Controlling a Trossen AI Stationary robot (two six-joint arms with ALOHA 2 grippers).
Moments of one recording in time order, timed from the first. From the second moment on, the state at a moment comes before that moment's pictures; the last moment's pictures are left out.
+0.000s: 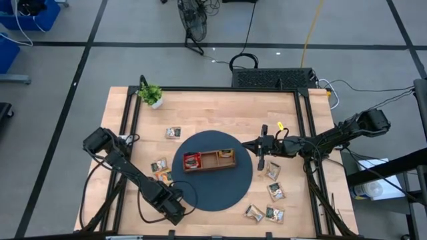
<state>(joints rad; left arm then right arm) -0.71 1.93 1.08 -0.58 0.25 -1.58 0.22 1.18 0.29 0.85 0.36 0.07</state>
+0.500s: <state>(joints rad) -0.70 1.93 1.08 -0.62 0.22 -1.44 0.22 1.18 0.29 0.85 0.36 0.07</state>
